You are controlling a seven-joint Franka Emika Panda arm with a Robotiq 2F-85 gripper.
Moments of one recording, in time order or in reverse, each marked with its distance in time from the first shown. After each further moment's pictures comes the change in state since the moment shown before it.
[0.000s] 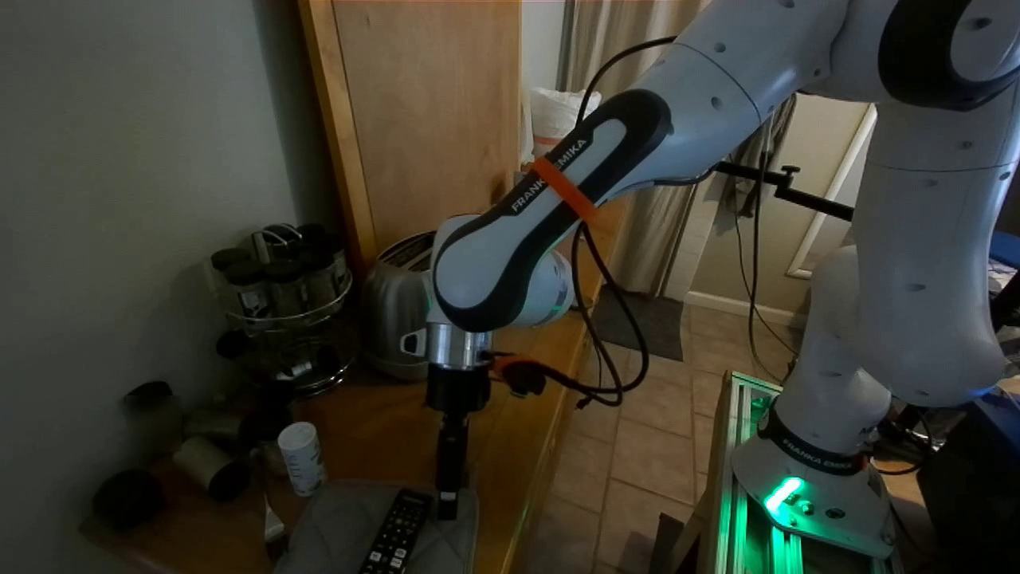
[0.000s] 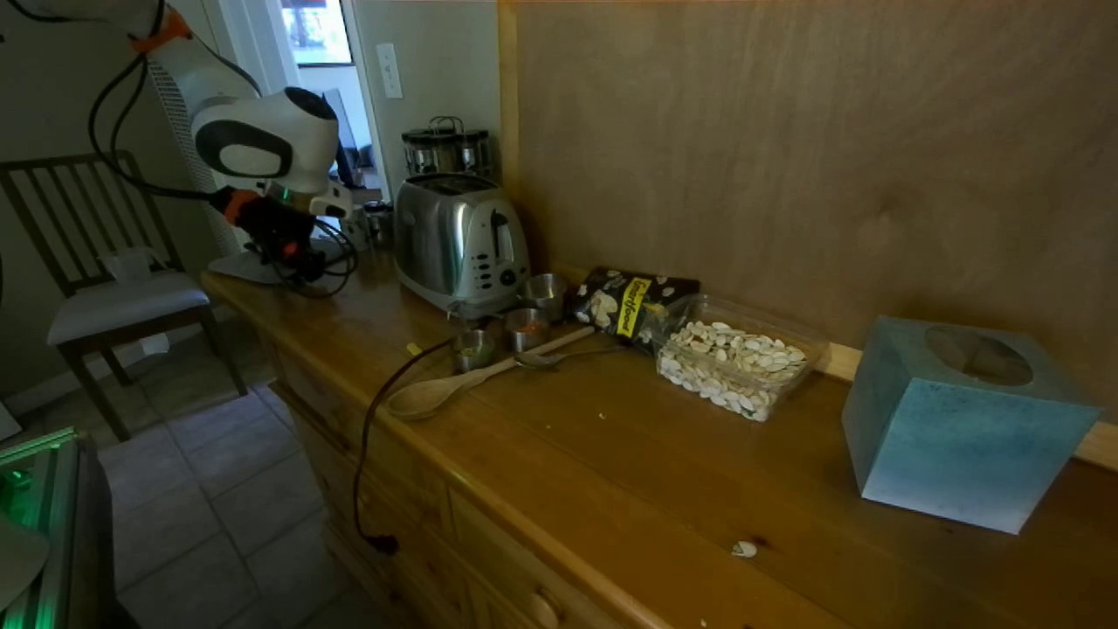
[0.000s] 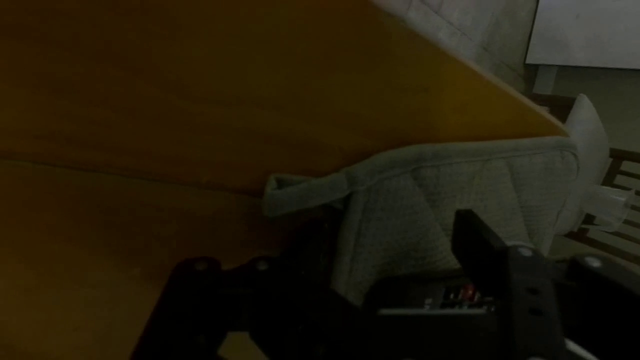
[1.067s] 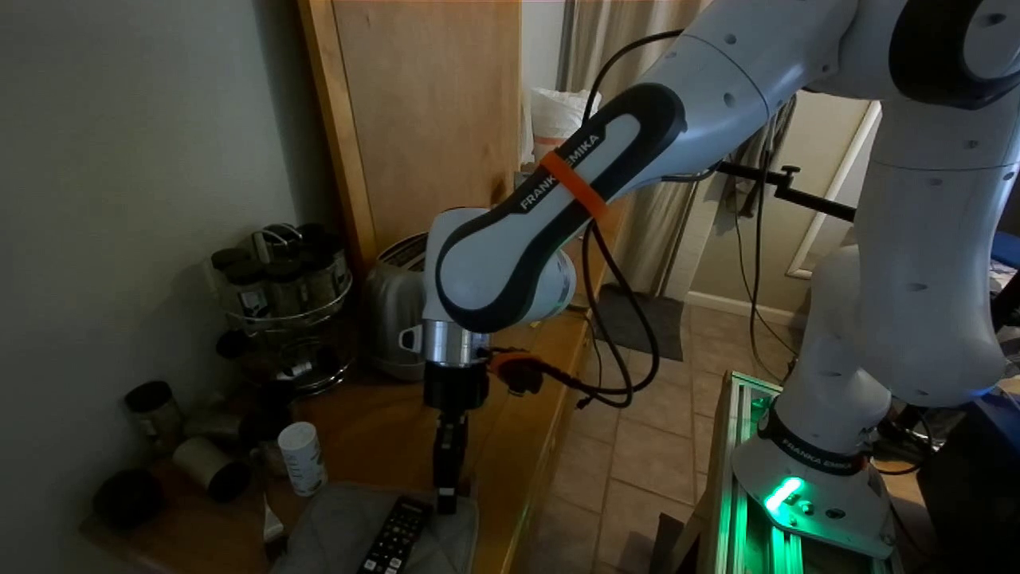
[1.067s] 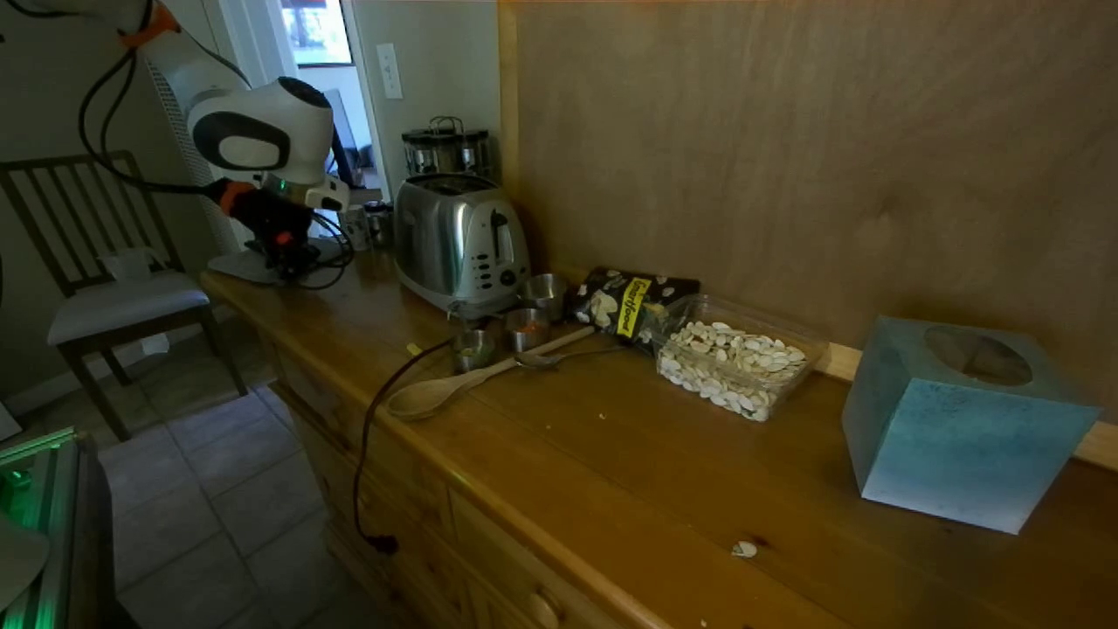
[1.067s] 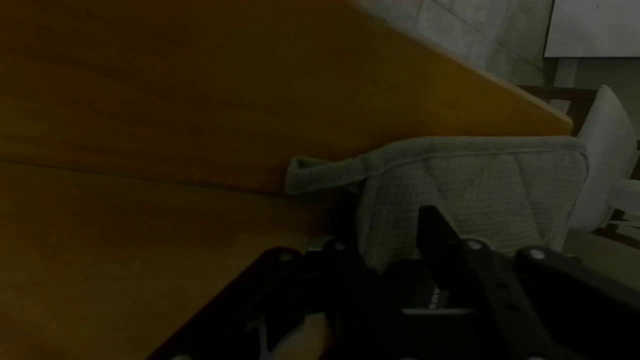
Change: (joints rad) arm -0.001 -0.016 0.012 0.006 -0.069 0.000 0.119
